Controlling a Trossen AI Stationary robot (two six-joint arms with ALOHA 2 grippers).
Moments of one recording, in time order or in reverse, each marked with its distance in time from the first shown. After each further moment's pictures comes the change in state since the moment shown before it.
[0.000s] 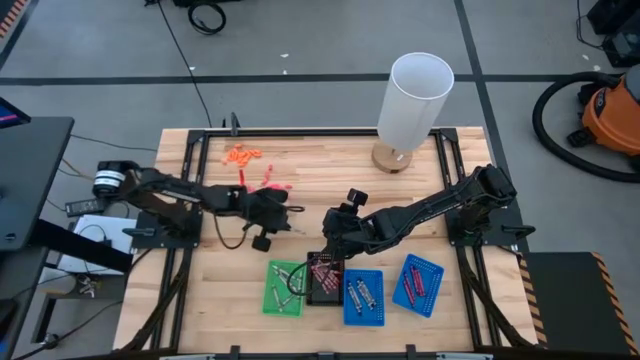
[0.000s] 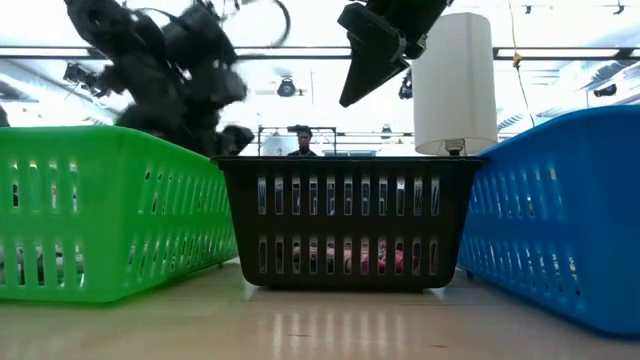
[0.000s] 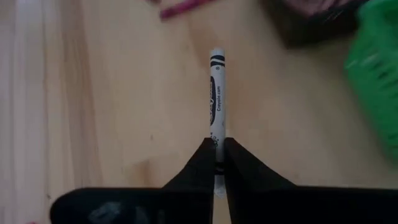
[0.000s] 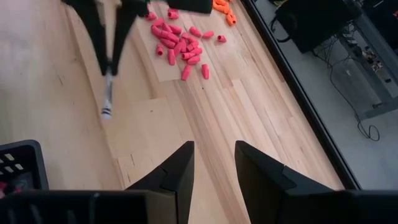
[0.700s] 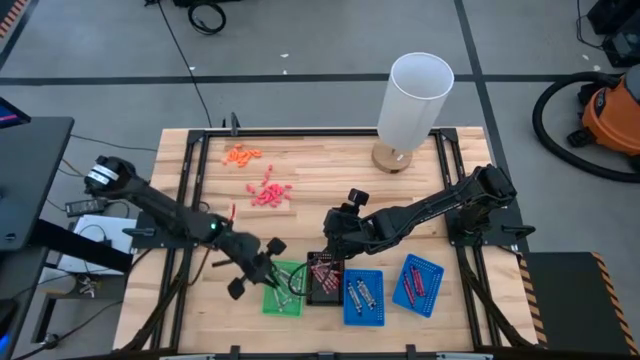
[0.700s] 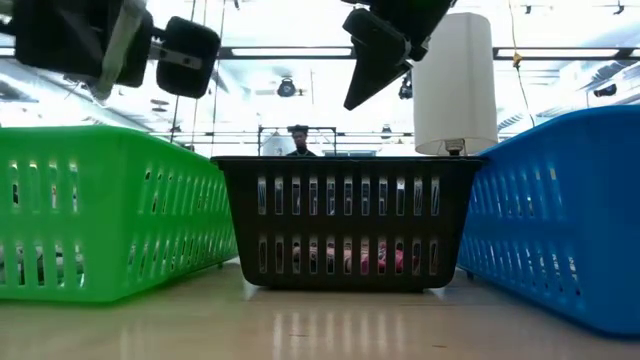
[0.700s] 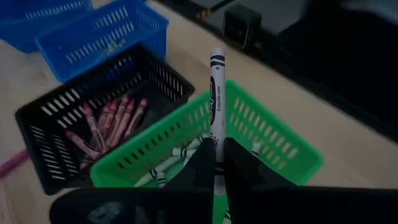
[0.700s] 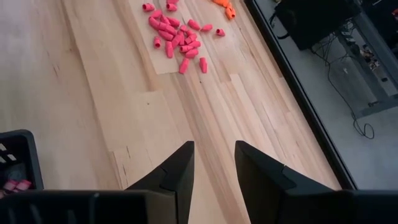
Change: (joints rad) left arm -0.438 -0.089 0.002 0.138 0.117 -0.091; right arm 0.000 0.000 0.000 -0.031 -0.001 0.004
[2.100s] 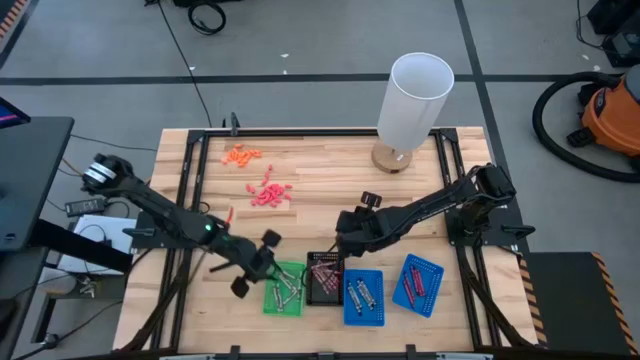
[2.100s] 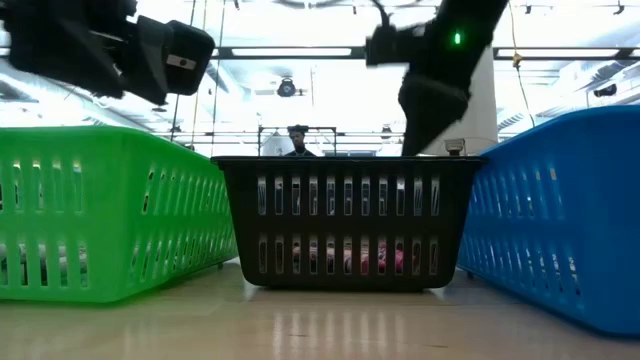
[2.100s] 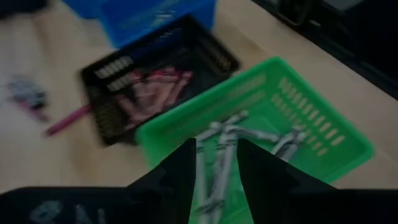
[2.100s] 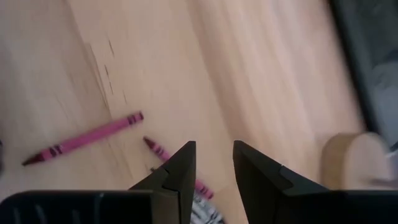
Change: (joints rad) left arm -0.060 -0.028 0.033 -0.119 -0.258 -0.077; right arm -0.038 -0.002 -0.121 -0.168 -0.156 0.133
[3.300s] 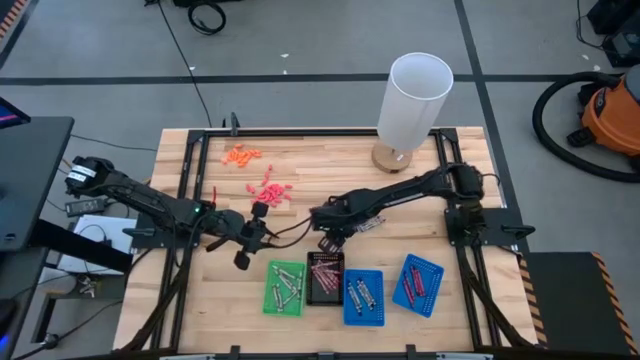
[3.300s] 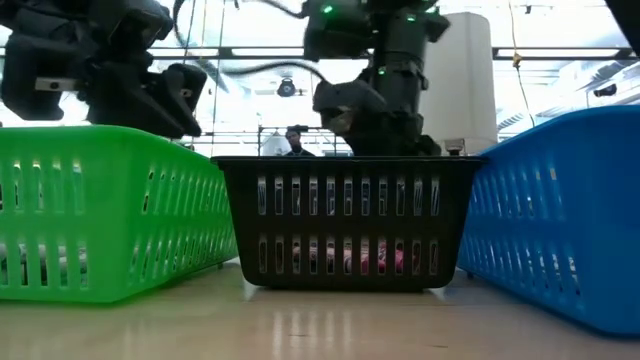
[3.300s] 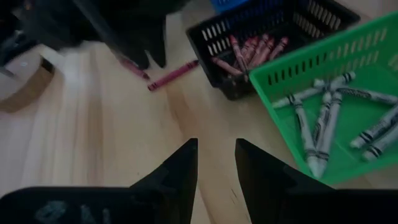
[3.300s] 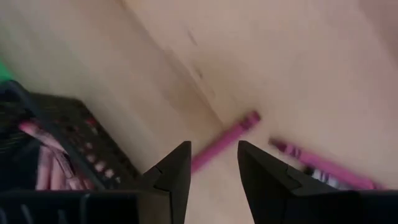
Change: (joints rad) left arm 0.193 -0.231 -0.228 0.095 -0.095 0.107; right arm -0.188 0.197 0.179 0.048 -0.632 0.268
